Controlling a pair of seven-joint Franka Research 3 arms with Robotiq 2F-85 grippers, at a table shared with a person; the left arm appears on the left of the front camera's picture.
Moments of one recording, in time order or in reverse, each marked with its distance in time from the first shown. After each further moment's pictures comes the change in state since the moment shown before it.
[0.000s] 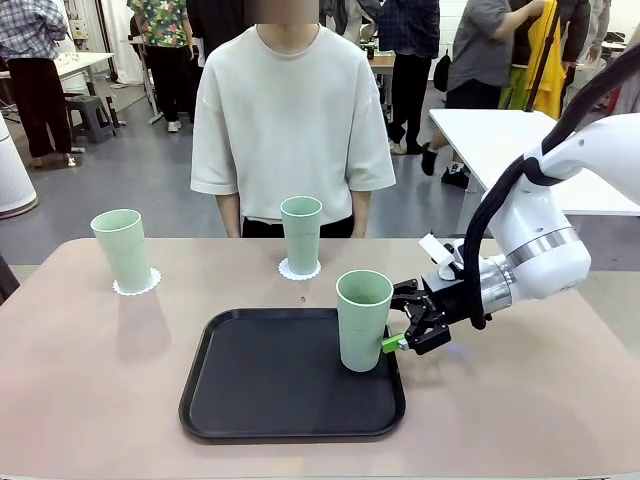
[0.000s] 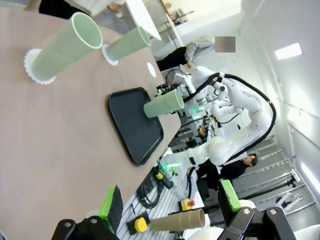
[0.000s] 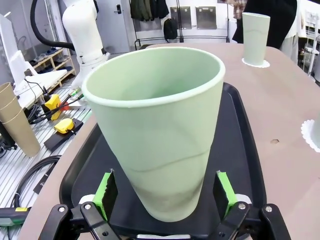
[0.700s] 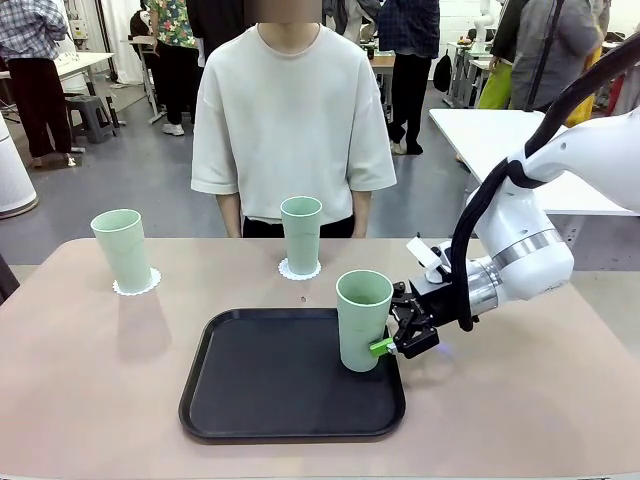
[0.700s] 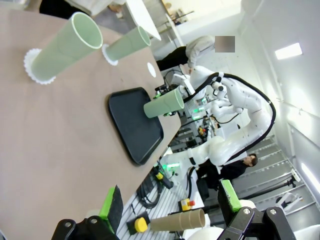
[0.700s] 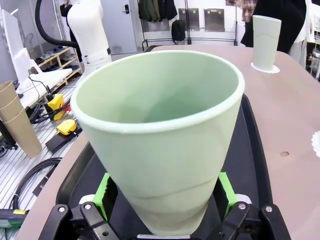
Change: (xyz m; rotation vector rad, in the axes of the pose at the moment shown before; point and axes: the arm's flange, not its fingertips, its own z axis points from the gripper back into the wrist) left arm 0.000 0.000 0.000 0.000 0.000 0.000; right arm 0.004 -0.003 -0.022 0.035 -0.011 0.020
